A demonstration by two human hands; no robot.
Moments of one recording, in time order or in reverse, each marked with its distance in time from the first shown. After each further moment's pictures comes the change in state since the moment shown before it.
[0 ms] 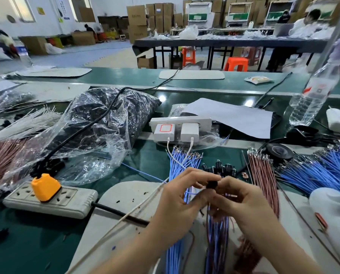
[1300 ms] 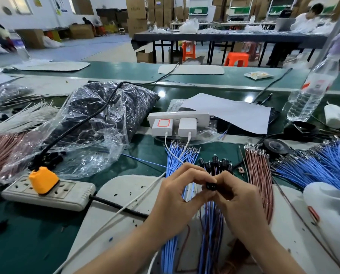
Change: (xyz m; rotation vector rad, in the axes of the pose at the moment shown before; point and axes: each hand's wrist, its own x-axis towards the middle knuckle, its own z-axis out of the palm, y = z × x) left_hand -0.005 -0.002 0.004 0.054 -0.013 0.042; right_hand -0.002 0.020 -0.003 -0.586 0.145 -0.417
